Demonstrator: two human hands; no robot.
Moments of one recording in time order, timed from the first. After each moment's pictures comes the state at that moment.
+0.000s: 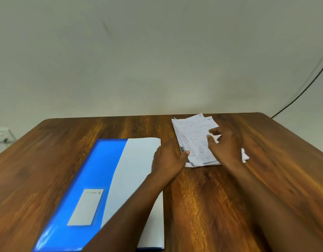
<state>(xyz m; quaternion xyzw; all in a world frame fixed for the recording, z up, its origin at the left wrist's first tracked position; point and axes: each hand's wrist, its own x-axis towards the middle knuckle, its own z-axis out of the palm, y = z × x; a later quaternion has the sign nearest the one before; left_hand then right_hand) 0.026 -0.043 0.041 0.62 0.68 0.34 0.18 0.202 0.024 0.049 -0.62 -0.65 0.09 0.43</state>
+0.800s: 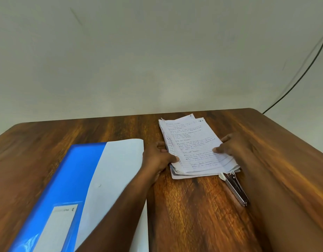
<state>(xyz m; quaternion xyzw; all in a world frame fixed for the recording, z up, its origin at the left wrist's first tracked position) 0.028 0.015 0.014 0.43 0.63 0.47 0.45 0.272 0.080 0.044 -0.76 -0.56 0.22 0.24</state>
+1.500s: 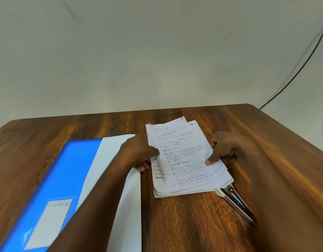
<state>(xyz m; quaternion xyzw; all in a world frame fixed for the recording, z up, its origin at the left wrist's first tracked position) -0.011 0.010 0.054 0.54 0.76 0.18 0.32 0.269 0.067 0.078 -0.67 -0.66 0.34 -0.03</state>
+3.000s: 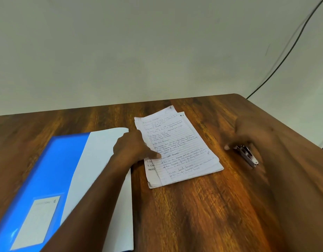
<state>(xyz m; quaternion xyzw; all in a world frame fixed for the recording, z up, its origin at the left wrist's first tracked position) 0.006 0.006 0.037 0.63 0.73 0.18 0.20 0.337 0.048 0.086 -0.77 -0.62 0.16 0.07</state>
